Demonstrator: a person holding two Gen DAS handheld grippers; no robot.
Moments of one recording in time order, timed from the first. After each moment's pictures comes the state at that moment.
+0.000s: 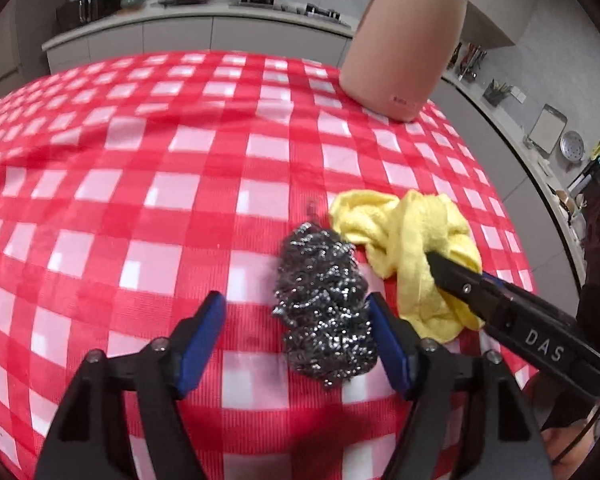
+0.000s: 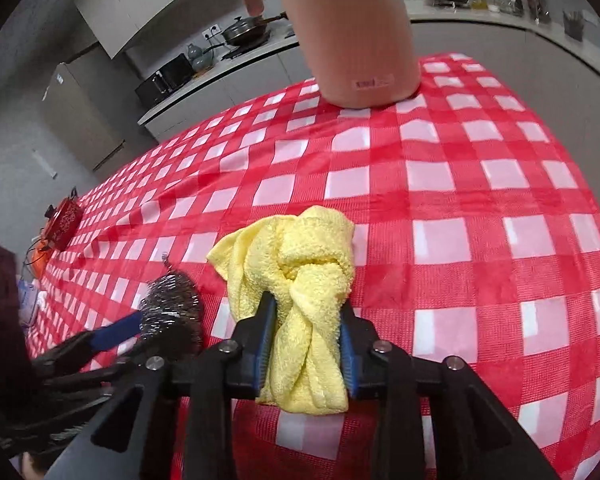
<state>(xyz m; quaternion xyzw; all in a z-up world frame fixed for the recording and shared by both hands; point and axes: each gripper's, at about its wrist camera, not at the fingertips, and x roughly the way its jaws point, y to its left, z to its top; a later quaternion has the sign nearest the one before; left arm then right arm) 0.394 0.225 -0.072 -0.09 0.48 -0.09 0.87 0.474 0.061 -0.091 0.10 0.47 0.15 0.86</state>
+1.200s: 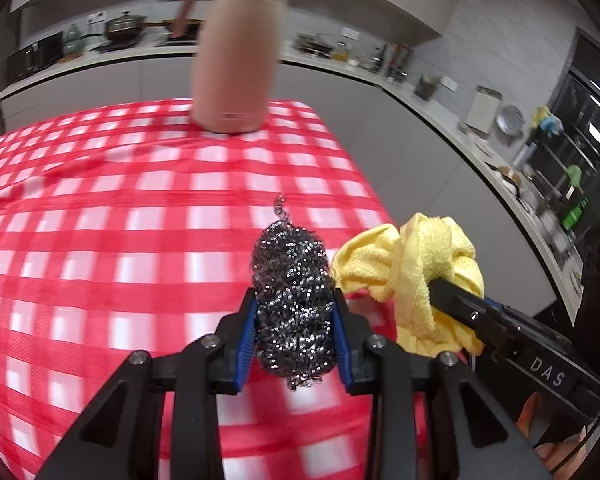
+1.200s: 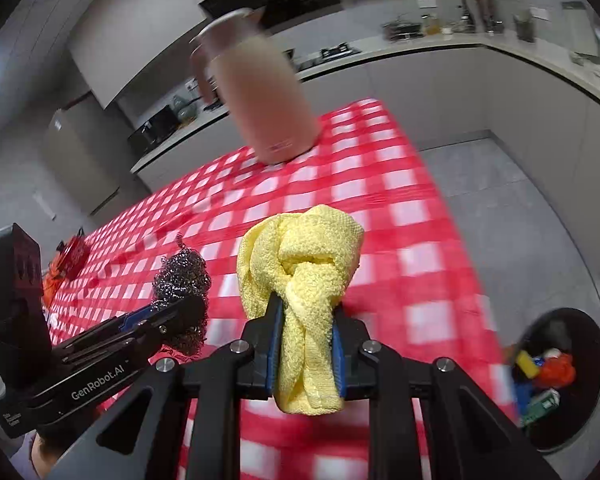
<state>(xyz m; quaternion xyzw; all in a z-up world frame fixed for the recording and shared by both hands) 0.329 0.083 -0.019 -0.07 0.43 -0.18 0.88 0.358 -0.085 -0.029 0.14 0.40 0.10 0.90</state>
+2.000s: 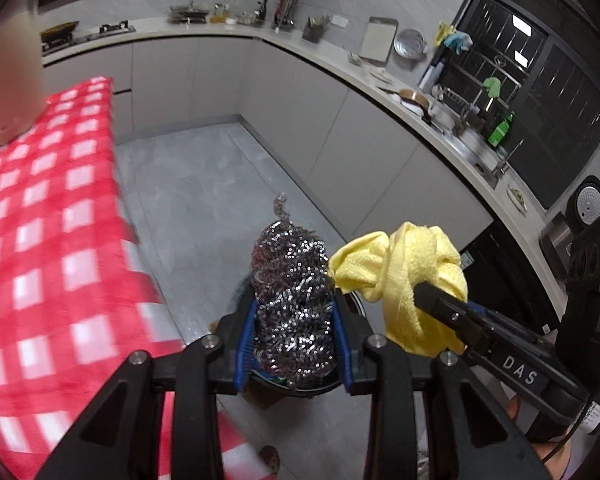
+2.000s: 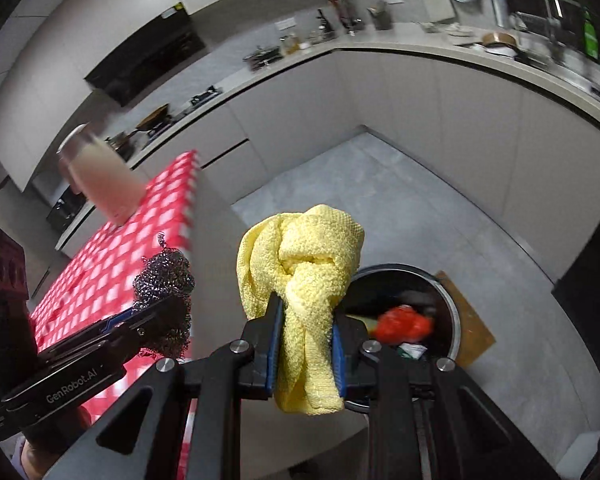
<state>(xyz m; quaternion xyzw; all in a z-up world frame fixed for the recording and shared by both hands) 0.286 -0.140 -0.032 -0.01 0.46 -0.34 0.82 0.224 -0.330 -0.035 0.21 0.38 -0.09 0.89</state>
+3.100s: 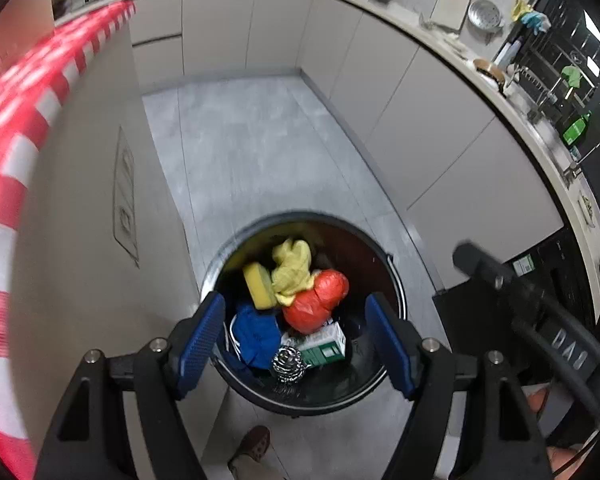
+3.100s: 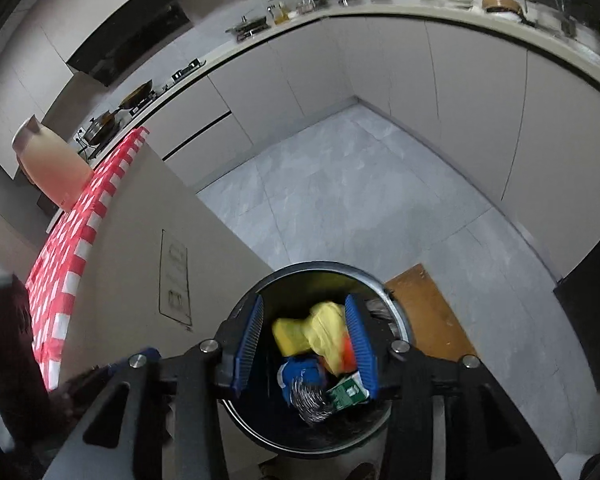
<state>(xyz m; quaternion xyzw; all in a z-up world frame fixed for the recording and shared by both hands) 0.273 -0.214 -0.105 0.00 0.52 -0.21 0.83 0.258 -0.435 -0.122 0.20 0.42 -0.07 0.88</state>
